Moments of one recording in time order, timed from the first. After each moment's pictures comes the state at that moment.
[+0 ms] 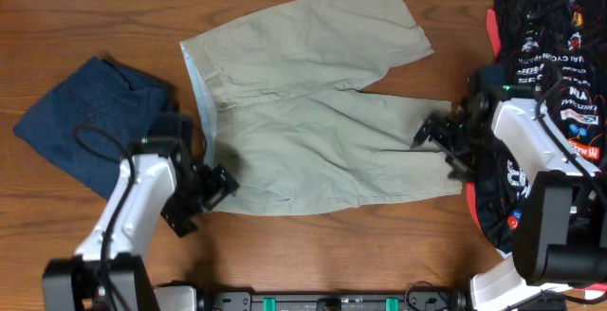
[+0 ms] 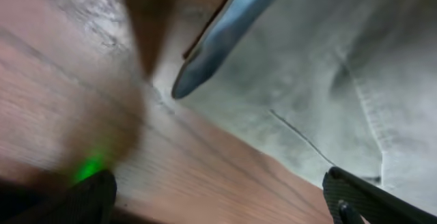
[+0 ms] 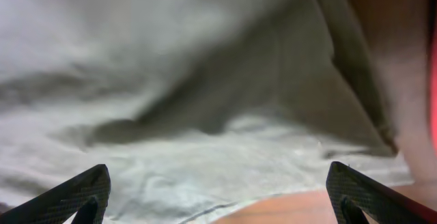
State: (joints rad) left arm 0.03 1.41 0.77 -1.01 0.21 -0.69; right arm -0.04 1.76 1.10 -0.98 -0.30 0.62
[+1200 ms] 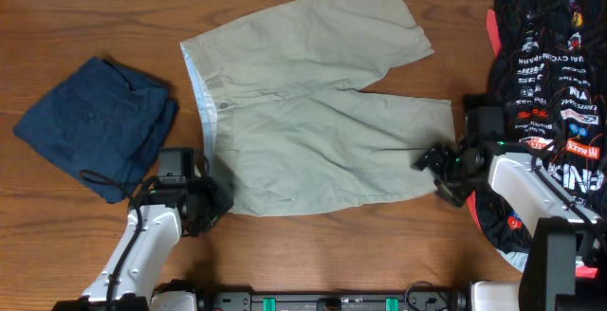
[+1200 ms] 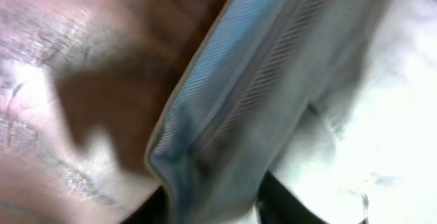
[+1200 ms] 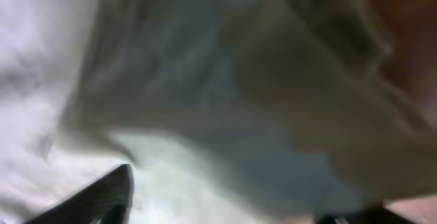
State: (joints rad) left arm 0.03 1.26 0.47 -0.57 0.27 -0.73; right arm -0.04 1.55 0.73 -0.59 -0.31 0.77
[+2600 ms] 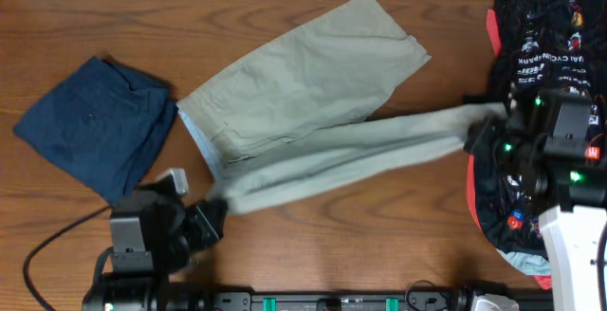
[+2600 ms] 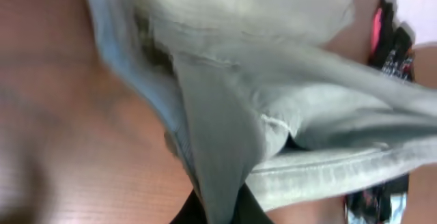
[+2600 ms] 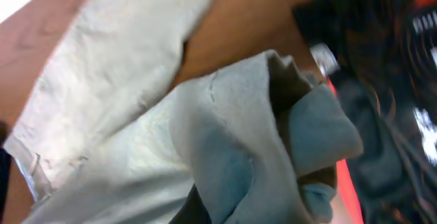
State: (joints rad) left arm 0.02 0.51 0.65 -0.98 0.41 -0.59; right arm -0.11 1.11 1.03 -0.82 -0.23 0.37
